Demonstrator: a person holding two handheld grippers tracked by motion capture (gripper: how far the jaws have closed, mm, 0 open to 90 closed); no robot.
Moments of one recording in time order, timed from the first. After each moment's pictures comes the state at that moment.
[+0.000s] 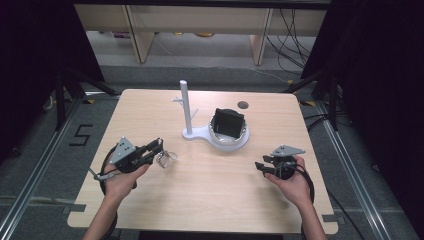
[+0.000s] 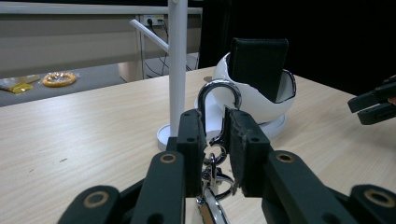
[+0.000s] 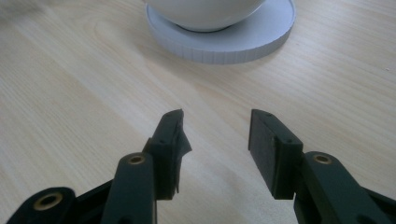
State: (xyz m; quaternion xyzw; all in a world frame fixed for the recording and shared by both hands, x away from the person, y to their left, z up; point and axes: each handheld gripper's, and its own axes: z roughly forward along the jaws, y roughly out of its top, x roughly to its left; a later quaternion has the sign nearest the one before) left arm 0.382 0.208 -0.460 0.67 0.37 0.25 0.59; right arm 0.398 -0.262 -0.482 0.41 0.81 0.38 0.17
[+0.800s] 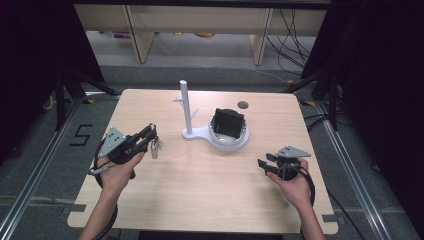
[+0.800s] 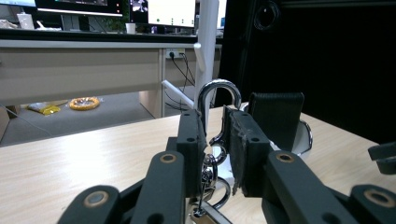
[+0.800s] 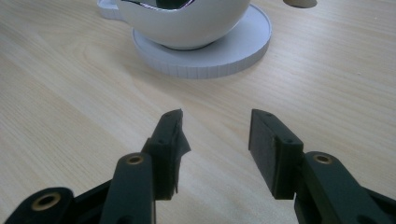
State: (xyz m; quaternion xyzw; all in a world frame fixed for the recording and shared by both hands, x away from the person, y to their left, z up) left arm 0.388 0.211 -0.421 0.63 0.38 0.29 0.62; right arm 0.396 -0.268 -0.484 0.42 0.78 0.42 0.19
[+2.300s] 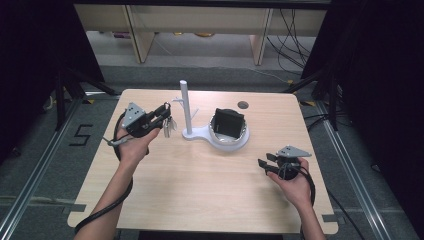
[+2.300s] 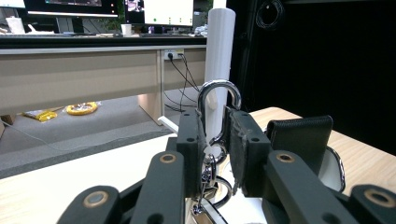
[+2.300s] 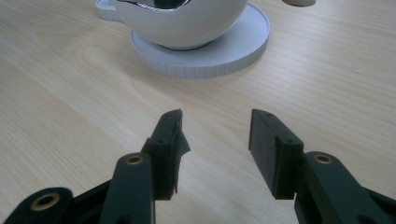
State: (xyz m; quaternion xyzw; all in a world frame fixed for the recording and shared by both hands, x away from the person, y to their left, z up) left arm 0.455 0.180 -0.404 0.64 0.37 0.29 0.61; right arm 0.397 -0.270 -0.484 0.43 0.78 0.41 0.20
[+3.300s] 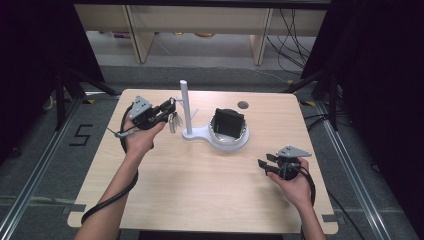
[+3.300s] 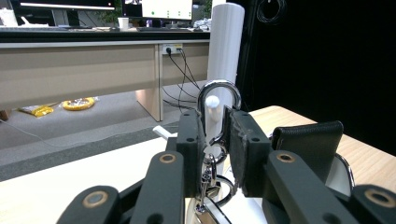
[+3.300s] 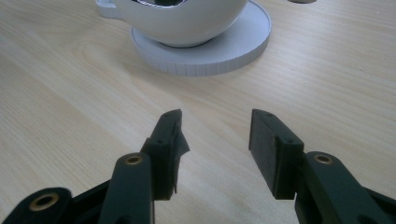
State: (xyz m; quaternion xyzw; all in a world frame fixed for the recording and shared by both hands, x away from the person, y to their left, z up) left arm 0.476 0.169 -0.401 0.65 0.37 0.28 0.60; right arm 0.396 -0.270 -0.485 0.43 0.78 0.41 0.19
